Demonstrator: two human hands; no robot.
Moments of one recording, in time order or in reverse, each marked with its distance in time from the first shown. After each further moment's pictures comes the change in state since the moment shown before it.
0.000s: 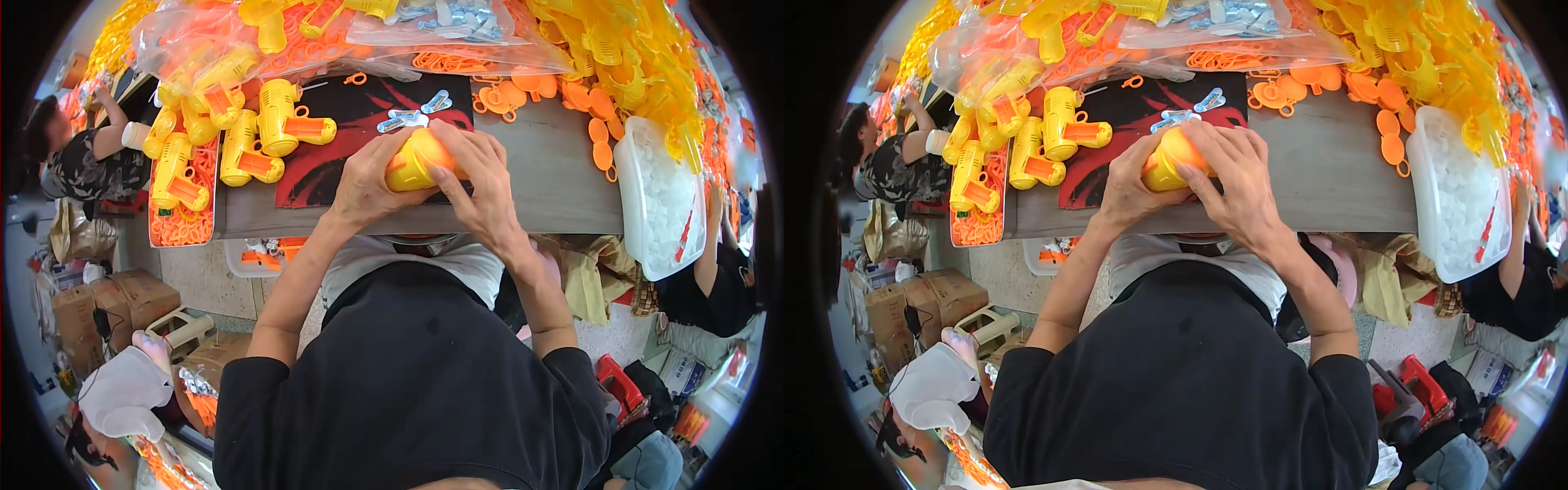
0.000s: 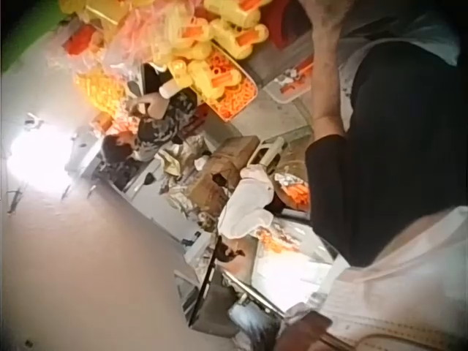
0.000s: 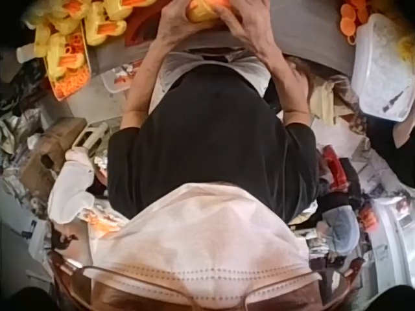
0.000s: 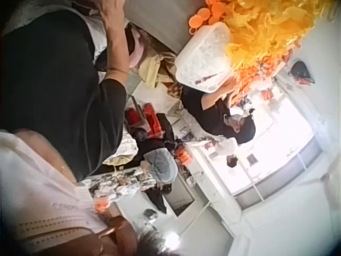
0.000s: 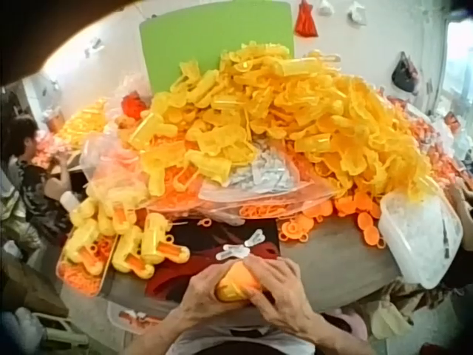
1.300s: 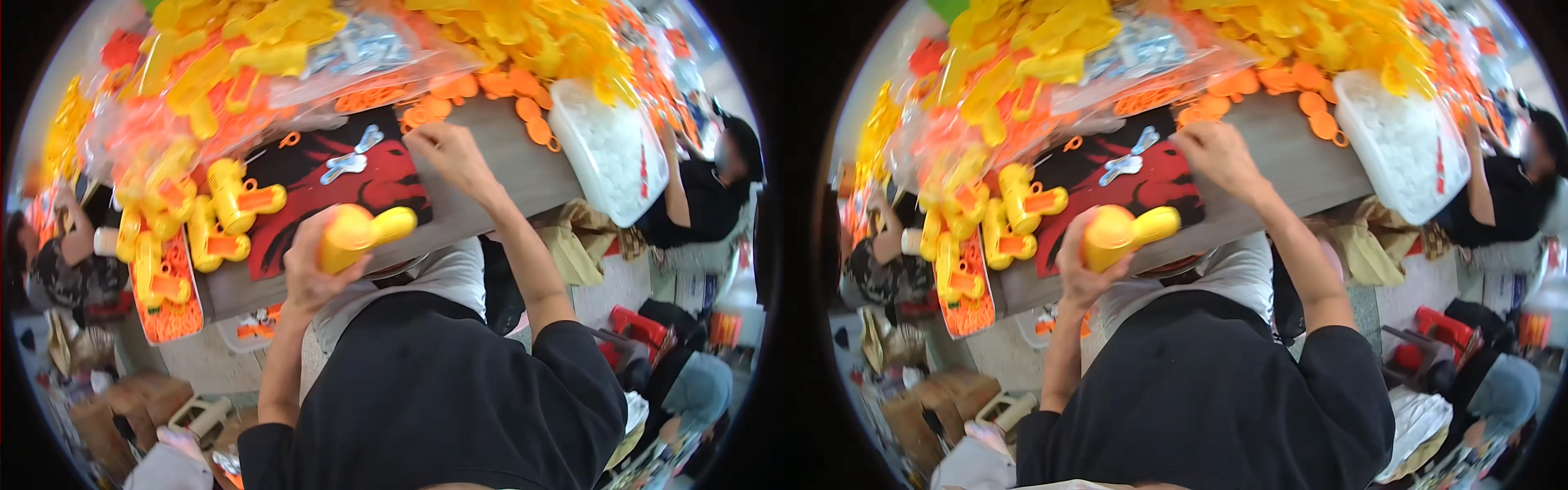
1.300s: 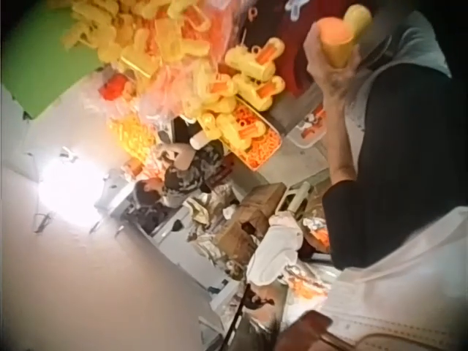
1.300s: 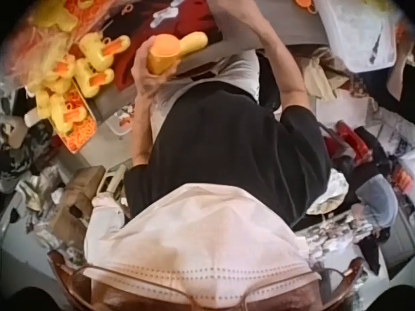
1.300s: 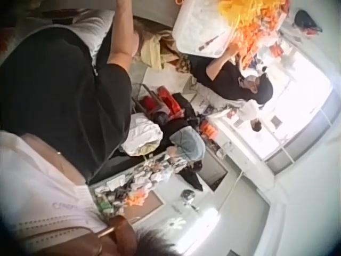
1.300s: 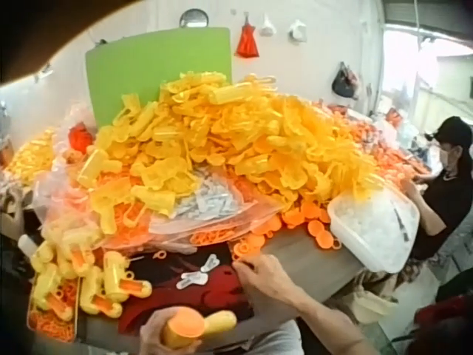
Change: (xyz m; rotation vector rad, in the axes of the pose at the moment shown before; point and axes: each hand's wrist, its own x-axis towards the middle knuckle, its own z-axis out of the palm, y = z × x) left_hand -0.041 0.003 -0.037 -0.063 0.002 0.070; right_hand 0.036 0.071 -0.023 -0.015 0.050 0.356
